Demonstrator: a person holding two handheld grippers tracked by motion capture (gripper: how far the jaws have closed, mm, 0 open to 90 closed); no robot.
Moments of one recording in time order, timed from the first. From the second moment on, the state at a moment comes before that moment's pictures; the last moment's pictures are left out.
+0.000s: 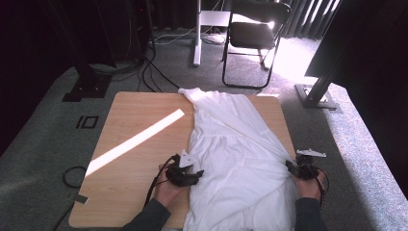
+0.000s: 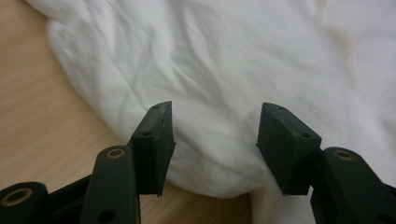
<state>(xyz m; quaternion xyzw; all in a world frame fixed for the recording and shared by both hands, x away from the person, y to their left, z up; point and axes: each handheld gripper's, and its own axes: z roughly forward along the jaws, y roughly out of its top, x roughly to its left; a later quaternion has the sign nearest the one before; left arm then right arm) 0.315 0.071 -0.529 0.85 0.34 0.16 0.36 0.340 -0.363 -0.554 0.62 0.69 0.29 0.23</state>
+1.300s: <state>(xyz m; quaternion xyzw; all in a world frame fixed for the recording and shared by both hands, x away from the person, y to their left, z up) 0.358 0.174 -0.517 0.80 0.44 0.25 0.31 0.354 -0.317 -0.530 0.61 0.68 0.36 0.22</state>
